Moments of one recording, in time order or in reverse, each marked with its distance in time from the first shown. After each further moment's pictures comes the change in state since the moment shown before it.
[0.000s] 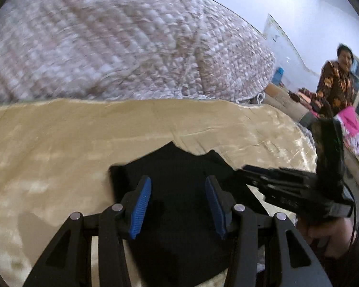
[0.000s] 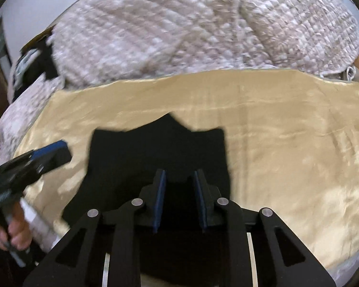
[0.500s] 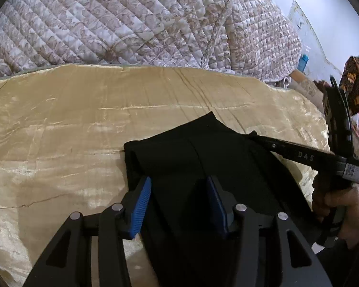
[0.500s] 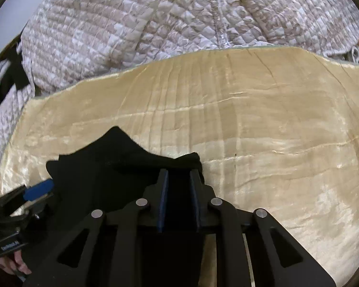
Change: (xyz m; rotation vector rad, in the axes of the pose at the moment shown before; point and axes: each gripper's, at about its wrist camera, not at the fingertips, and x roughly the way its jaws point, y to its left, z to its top) left arm 0.050 0.036 -0.019 -0.091 0.123 0.074; right arm 0.061 -0.048 0.021 0.126 0.067 -0.010
